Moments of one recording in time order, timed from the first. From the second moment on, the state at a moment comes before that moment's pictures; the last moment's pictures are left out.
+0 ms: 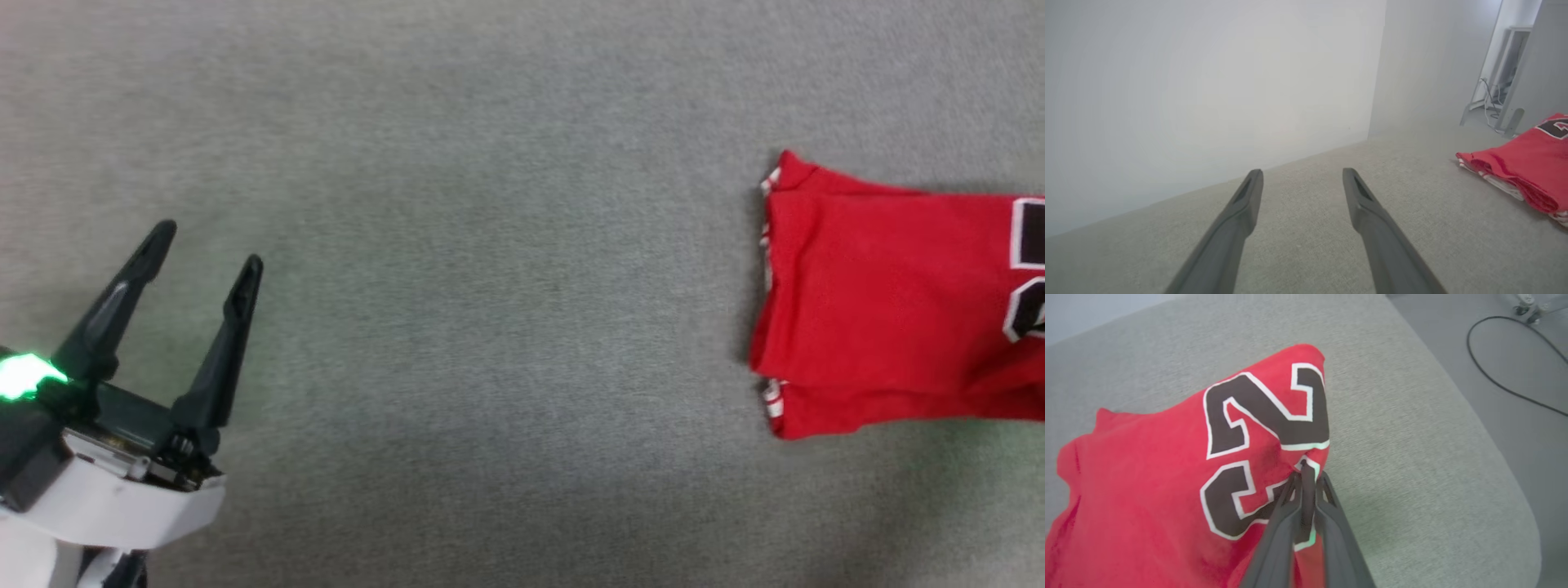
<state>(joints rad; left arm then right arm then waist) -0.17 0.61 -0.10 -0.24 -0.45 -0.13 -0.26 -0.29 -0.06 -0.47 -0.25 0.26 0.13 0.82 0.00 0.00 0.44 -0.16</state>
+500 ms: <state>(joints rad) -0.20 0.80 -0.03 -0.28 -0.49 -0.13 -0.26 -0.46 -0.10 -0.49 -0.17 0.05 0.13 0.61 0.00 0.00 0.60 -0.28</state>
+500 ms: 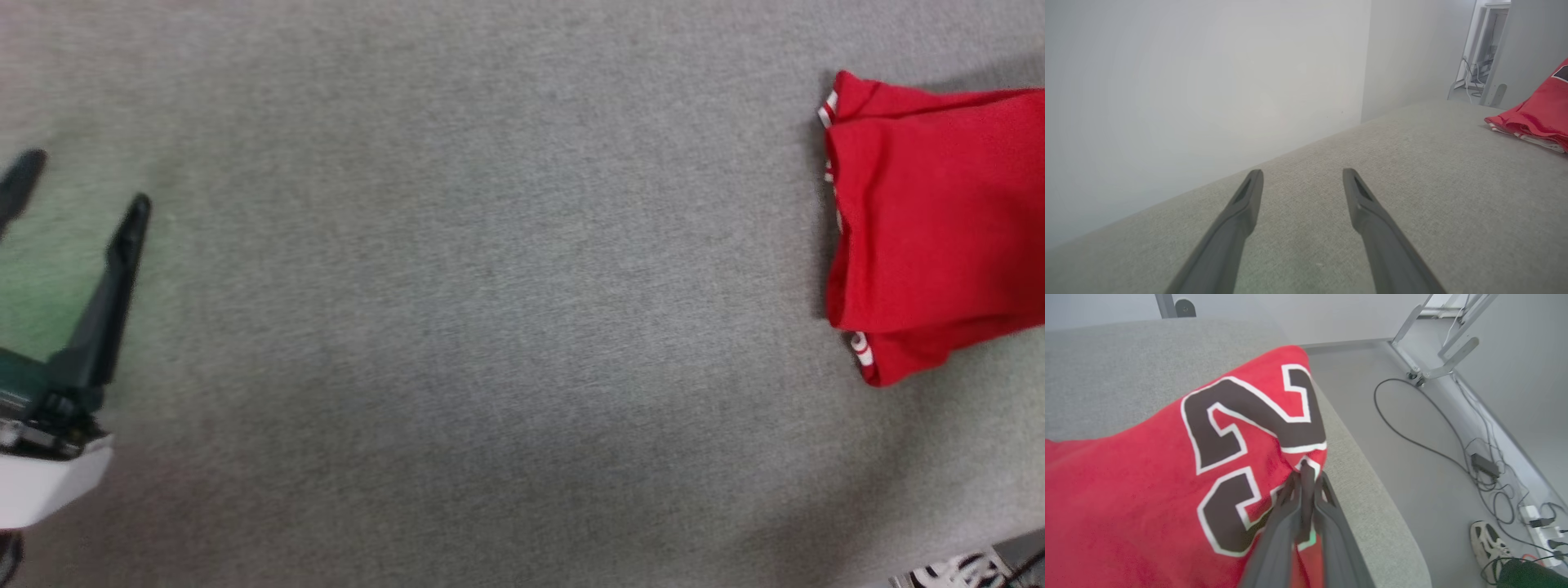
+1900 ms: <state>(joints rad) -0.13 0.57 -0.05 -0.05 -0.49 -0.13 -0.26 -0.48 -0.09 -0.22 0.08 0.08 0.13 0.41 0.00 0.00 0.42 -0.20</state>
